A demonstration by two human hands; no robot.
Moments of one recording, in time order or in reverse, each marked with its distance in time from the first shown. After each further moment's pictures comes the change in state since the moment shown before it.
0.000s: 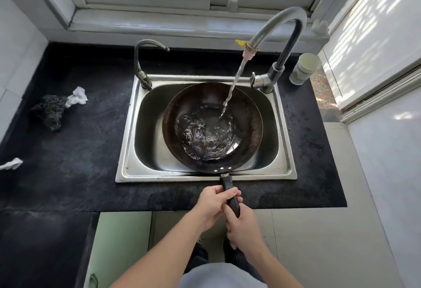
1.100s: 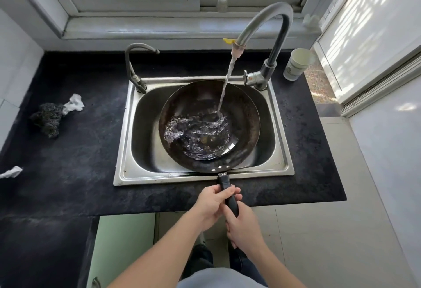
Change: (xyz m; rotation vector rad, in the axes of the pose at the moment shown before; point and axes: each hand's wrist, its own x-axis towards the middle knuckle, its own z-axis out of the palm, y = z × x) left_hand -0.001 -0.003 0.008 -0.017 -0.007 -0.016; right_hand 0.003 0.011 -0.007 -0.053 0.000 -0.085
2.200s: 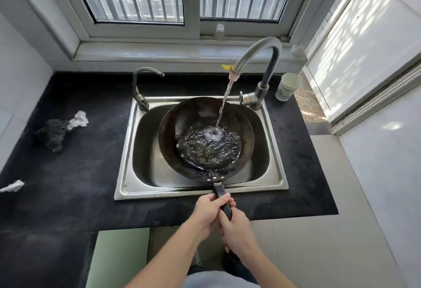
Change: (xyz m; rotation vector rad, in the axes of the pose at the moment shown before) left_hand -0.005 0.012 0.001 0.045 0.084 0.064; right_hand -0.002 -0.033 0.005 -0.041 0.034 0.018
